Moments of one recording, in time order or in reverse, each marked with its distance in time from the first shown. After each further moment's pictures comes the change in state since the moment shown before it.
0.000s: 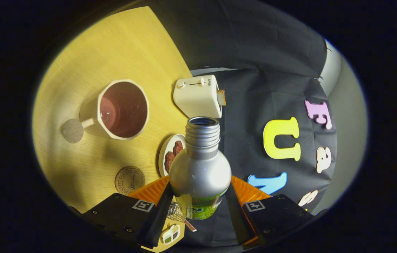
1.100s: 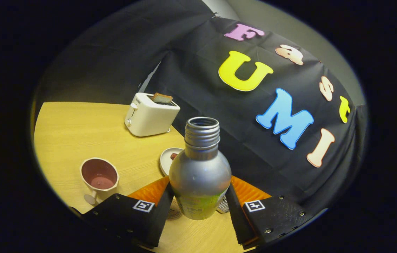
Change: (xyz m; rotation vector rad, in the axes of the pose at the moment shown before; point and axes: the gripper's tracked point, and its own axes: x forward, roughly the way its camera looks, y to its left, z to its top) arm -0.015 -0.020 -0.032 0.924 0.055 0.020
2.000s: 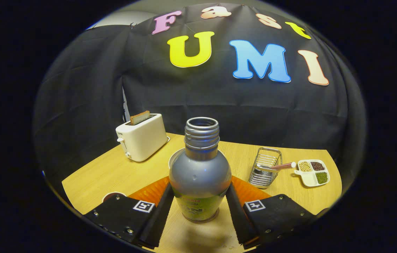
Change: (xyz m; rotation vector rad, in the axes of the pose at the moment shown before) arm 0.031 0.004 -0.041 0.601 0.061 0.139
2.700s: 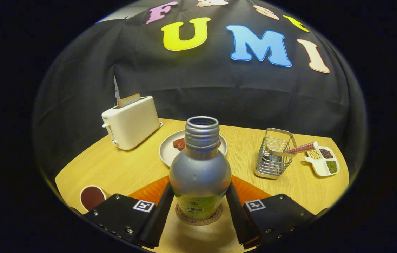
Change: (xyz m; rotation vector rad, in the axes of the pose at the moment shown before) arm 0.043 -0.010 -0.042 0.008 0.072 -0.046
